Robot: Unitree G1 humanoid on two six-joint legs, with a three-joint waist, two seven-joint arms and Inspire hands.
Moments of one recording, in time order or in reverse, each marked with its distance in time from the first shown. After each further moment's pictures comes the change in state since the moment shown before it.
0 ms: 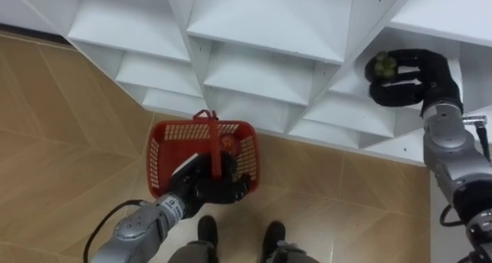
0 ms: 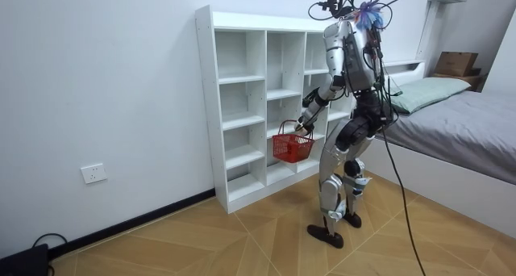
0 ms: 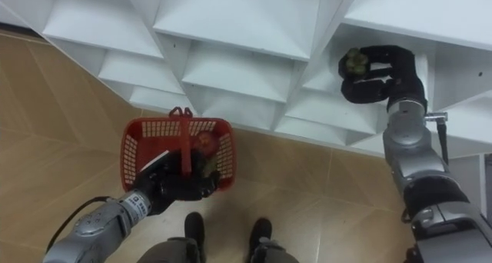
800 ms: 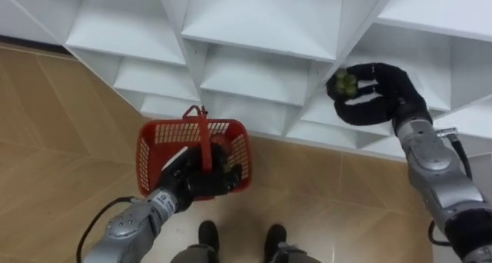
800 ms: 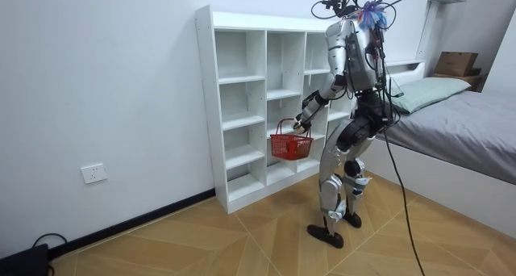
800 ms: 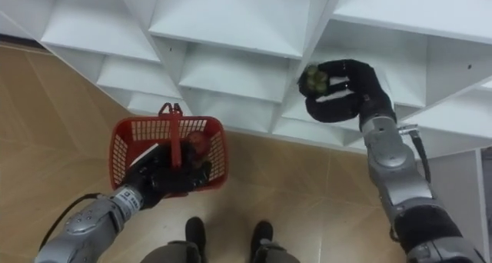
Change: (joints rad) left arm 0.026 -0.006 0.087 -0.063 0.018 -0.012 0.015; right arm 0.223 0.025 0.009 -0.316 -0.007 0.001 0.159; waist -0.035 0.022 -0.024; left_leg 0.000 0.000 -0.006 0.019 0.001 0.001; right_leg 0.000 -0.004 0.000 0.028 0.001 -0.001
